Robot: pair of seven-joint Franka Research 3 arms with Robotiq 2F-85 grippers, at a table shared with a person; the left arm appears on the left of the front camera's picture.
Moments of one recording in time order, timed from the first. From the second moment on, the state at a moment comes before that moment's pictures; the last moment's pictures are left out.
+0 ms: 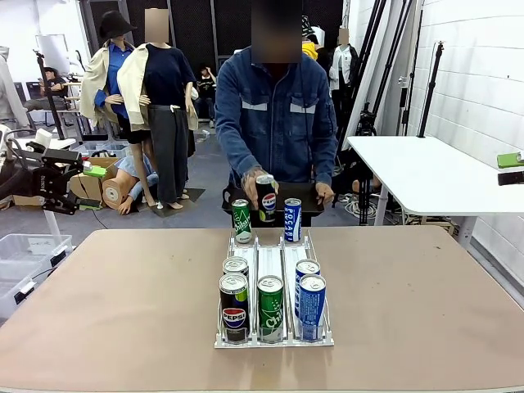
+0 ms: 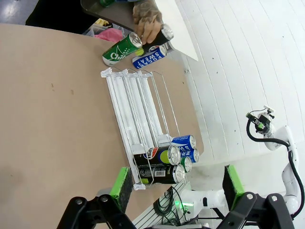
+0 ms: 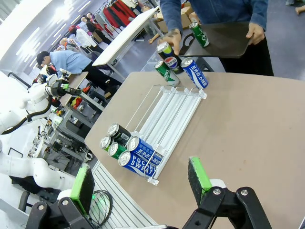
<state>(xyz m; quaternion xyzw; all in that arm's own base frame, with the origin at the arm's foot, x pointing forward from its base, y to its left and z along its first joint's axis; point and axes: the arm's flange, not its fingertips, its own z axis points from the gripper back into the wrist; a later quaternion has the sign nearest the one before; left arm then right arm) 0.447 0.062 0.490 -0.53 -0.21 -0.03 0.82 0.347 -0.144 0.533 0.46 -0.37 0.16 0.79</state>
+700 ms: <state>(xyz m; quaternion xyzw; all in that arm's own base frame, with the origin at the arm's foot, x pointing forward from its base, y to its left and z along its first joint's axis) 0.447 0.062 0.490 -0.53 -0.21 -0.03 0.82 0.347 -0.144 0.533 0.46 -0.37 0.16 0.79</state>
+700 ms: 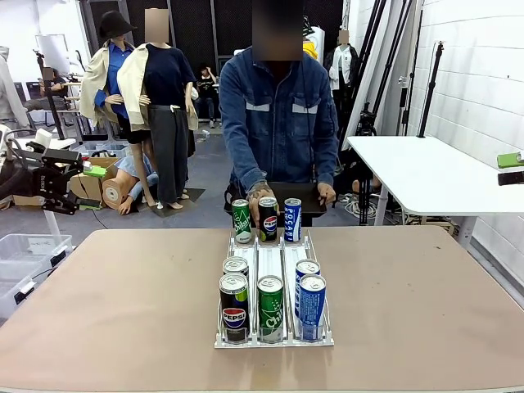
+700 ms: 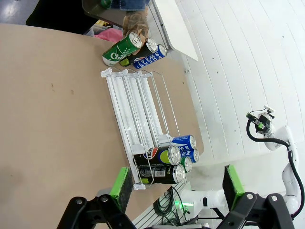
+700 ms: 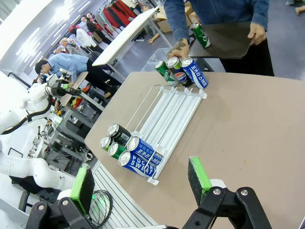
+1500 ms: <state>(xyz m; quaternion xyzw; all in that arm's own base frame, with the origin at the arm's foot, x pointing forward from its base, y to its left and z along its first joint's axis) 0.447 0.062 0.490 -0.53 -0.21 -0.03 0.82 0.347 -0.144 0.533 0.46 -0.37 0.16 0.79</state>
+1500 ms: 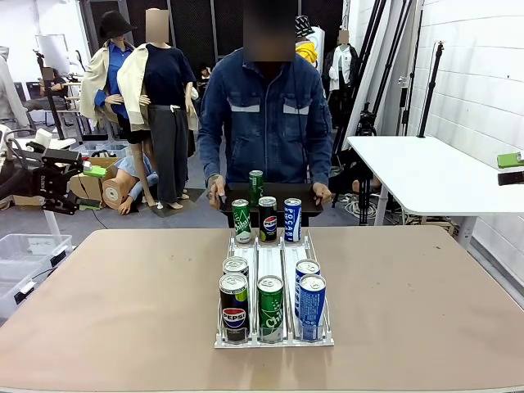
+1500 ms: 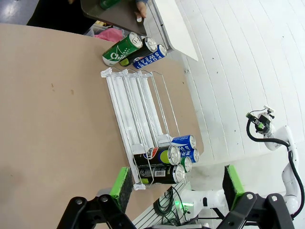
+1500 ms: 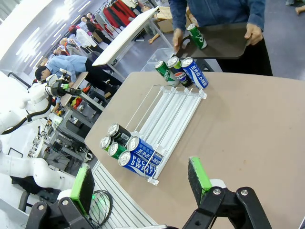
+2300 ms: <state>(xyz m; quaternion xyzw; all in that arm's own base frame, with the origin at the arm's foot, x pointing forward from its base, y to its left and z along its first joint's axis) 0.447 0.062 0.490 -0.53 -0.21 -0.03 0.82 0.347 -0.144 0.533 0.46 -0.37 0.16 0.79</state>
